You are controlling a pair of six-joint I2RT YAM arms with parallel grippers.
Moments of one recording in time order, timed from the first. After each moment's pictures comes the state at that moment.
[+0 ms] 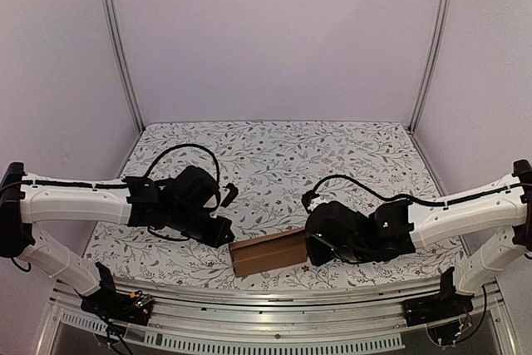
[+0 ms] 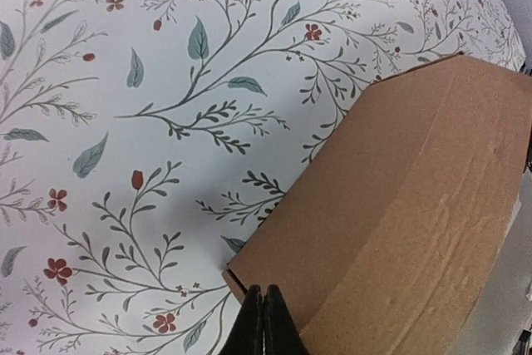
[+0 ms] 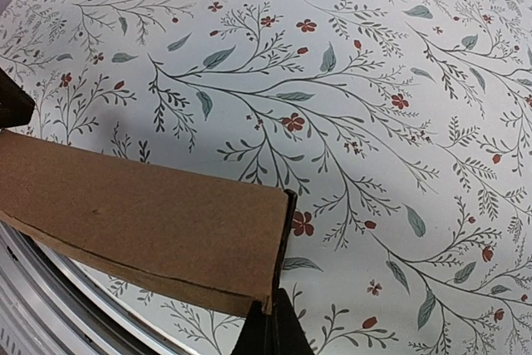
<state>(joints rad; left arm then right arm) -0.98 1.37 0.81 -0.41 0.07 -0.55 1.29 1.47 0.89 -0.38 0.43 0.71</state>
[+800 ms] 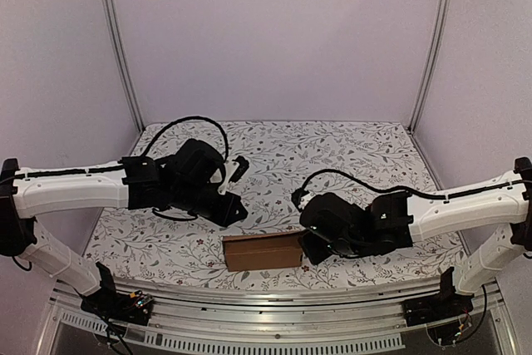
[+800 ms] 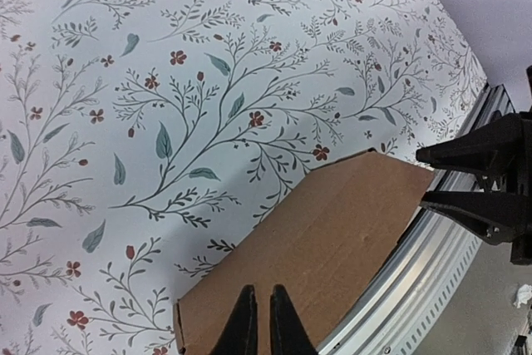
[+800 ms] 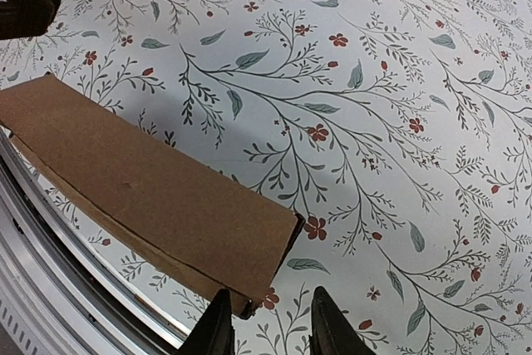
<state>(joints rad) -0.98 1.38 1.00 -0.45 0.05 -0.47 1.30 1.49 0.98 -0.46 0.41 0.60</state>
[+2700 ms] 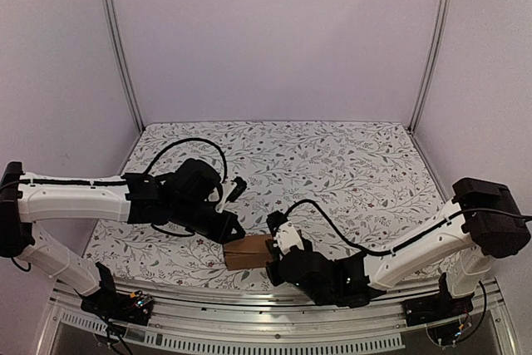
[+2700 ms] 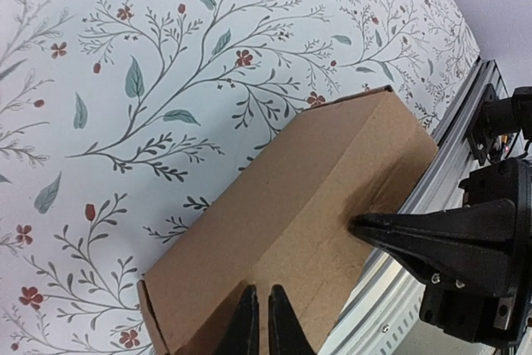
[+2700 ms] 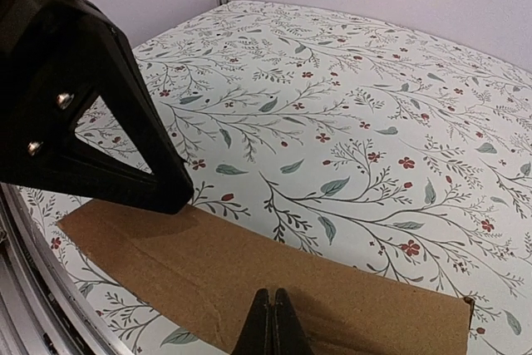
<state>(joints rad) -1.00 1.37 0.85 -0.36 0.15 -0.53 1.49 1.78 0.82 0.43 0.79 0.49</state>
